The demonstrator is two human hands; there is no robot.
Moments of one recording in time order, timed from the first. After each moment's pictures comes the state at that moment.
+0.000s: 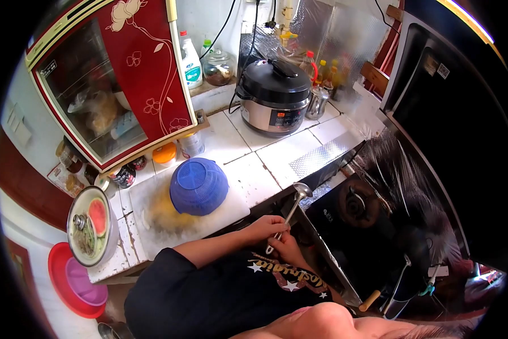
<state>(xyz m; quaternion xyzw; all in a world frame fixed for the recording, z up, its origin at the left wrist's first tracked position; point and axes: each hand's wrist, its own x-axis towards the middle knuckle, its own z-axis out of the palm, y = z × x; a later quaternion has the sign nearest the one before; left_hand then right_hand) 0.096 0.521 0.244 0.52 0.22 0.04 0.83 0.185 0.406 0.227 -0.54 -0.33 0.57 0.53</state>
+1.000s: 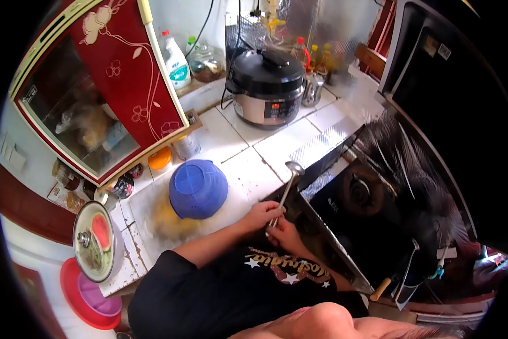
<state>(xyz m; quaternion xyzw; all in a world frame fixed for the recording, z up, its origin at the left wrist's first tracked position) 0.094 0.558 0.224 0.60 0.23 0.08 0.76 0.184 0.438 0.213 -0.54 -0.32 0.56 0.54</state>
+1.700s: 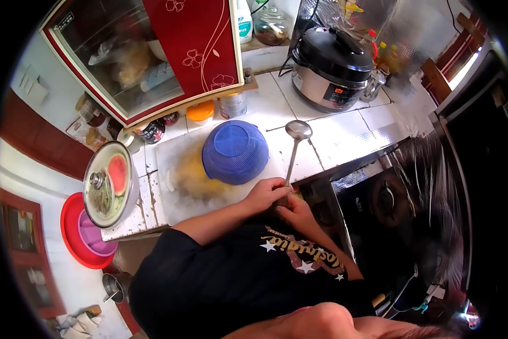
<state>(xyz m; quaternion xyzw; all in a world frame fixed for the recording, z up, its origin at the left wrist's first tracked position) 0.024 0.569 0.238 0.62 0.30 0.23 0.69 0.156 0.484 0.239 -0.50 -0.47 0.59 0.43</state>
